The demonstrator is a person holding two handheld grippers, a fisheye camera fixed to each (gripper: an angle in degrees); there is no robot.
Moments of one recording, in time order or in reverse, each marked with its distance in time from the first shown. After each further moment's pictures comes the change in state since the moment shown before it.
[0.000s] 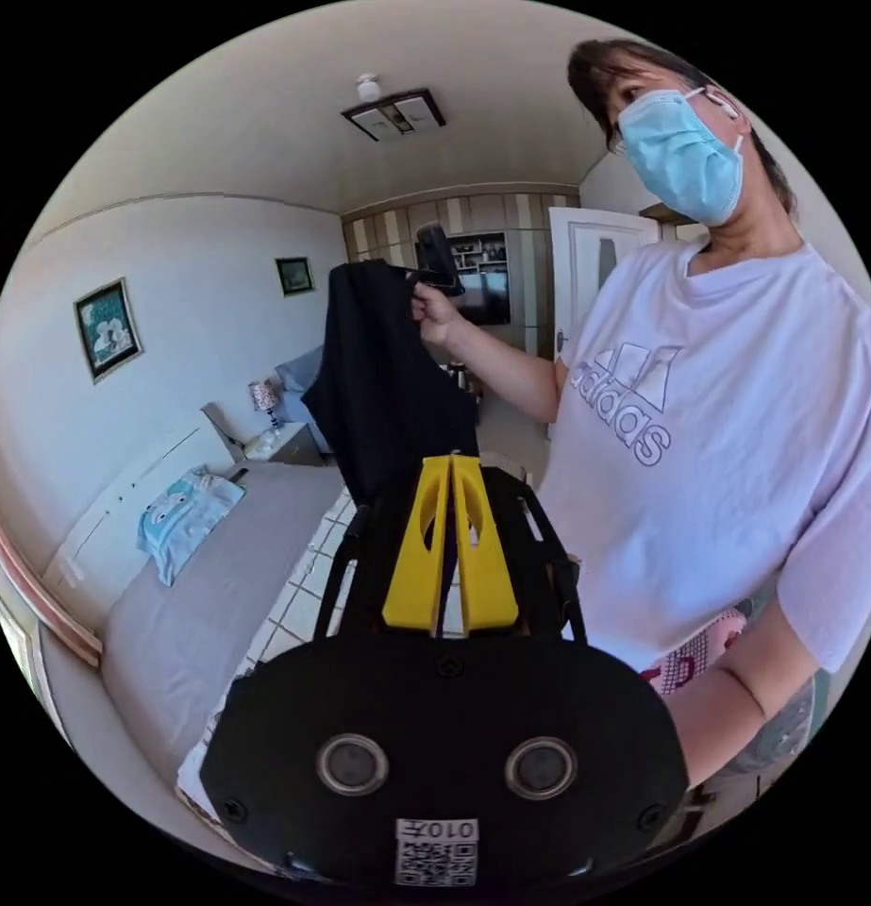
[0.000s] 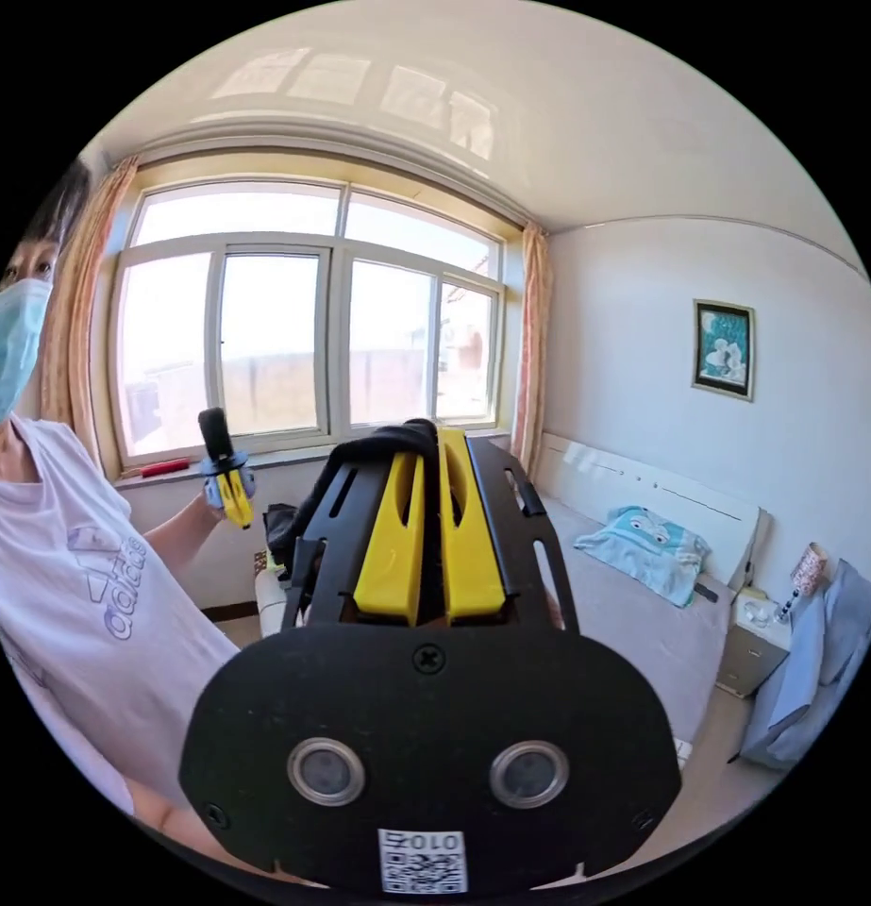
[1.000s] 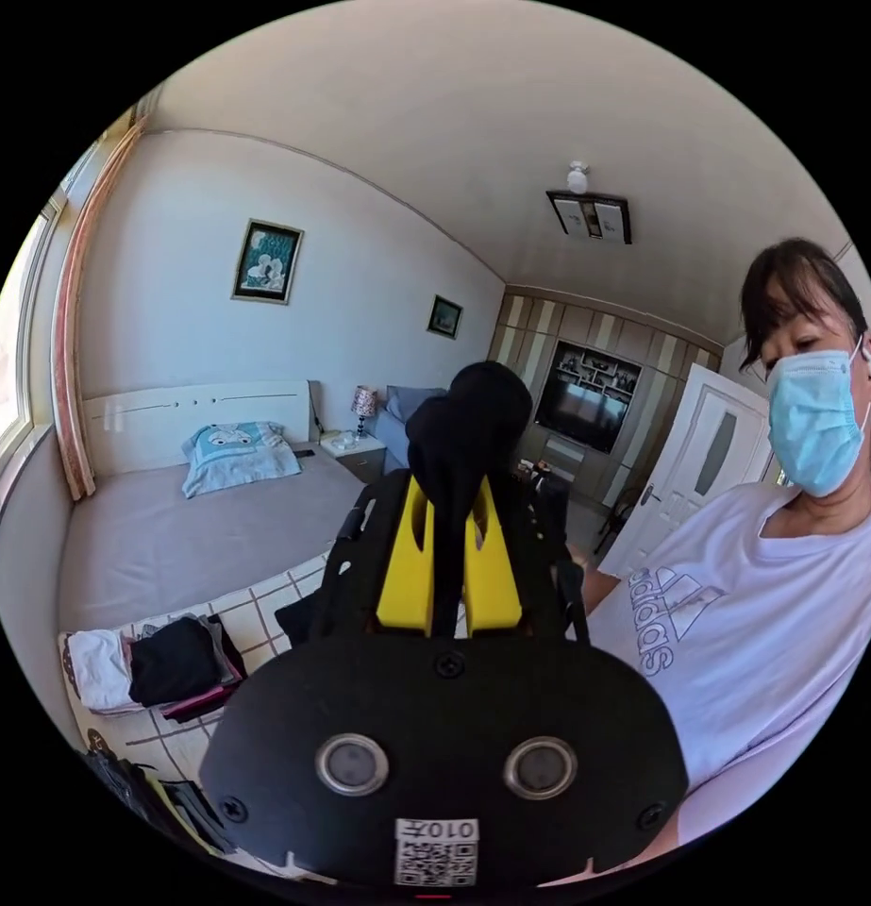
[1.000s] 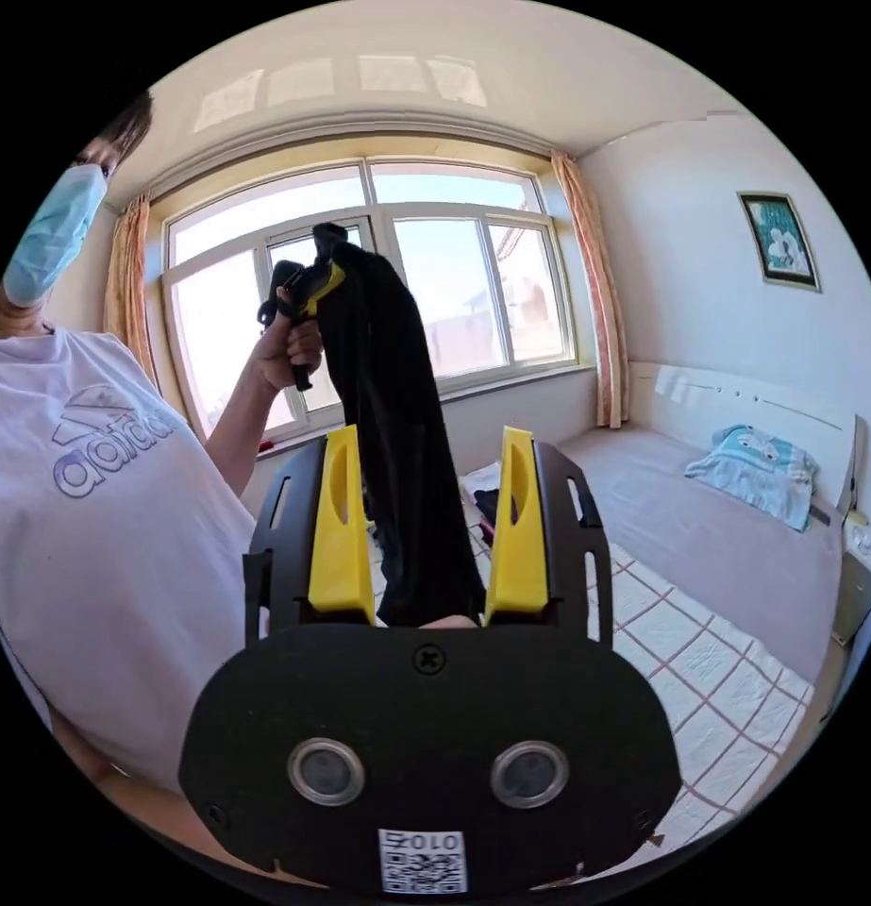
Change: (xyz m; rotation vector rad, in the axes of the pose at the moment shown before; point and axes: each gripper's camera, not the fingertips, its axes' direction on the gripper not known) left arm -0.087 -0.028 -0.009 0.202 -0.168 -0.443; right arm -0.079 0.228 0.083 -0.068 -0.289 0.169
